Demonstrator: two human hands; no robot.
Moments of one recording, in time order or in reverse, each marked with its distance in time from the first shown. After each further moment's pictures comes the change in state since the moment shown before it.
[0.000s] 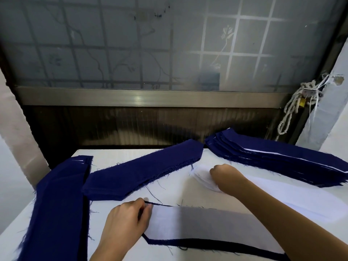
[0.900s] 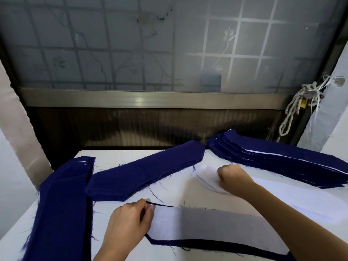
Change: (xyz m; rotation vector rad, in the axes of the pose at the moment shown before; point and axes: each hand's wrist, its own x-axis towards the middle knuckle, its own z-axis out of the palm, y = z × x) left_hand -0.003 -0.005 0.003 -0.040 -0.002 -0.046; right_hand -0.012 0.010 0.007 0.143 0.235 0.051
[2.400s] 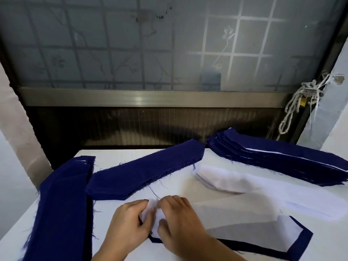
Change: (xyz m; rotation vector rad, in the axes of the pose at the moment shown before) left_hand -0.004 -0.003 -0.007 -0.252 -0.020 0.096; right_hand -0.072 -0.174 -0.002 0.557 0.281 -0.307
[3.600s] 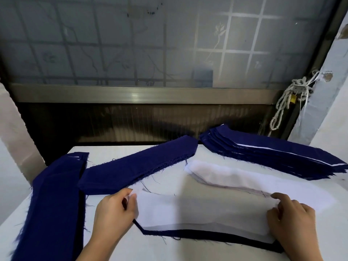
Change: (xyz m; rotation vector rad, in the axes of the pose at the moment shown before) left_hand 0.003 0.006 0.000 0.085 0.180 -0.320; right_hand -0.147 0.146 -0.110 -0.317 0.420 0.786
